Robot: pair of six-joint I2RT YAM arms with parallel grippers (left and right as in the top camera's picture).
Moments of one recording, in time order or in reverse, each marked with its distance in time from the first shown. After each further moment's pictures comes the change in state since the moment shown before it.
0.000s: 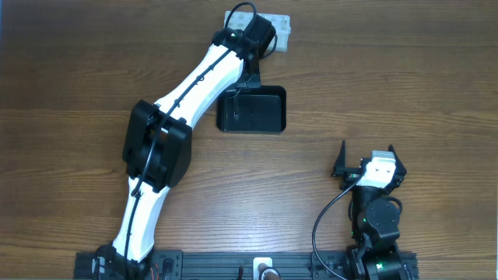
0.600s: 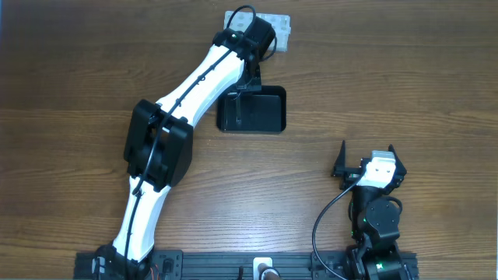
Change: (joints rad) left arm 0.000 0.010 0.000 -0.026 0.053 0.000; right arm 0.000 0.000 0.000 0.000 0.000 0.000
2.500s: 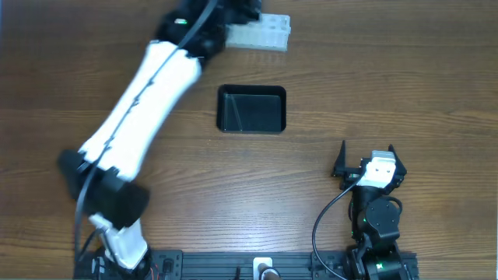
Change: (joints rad) left arm 0.083 -0.425 -0.009 0.470 -0.196 0.386; right arm 0.000 0.000 0.000 0.000 0.000 0.000
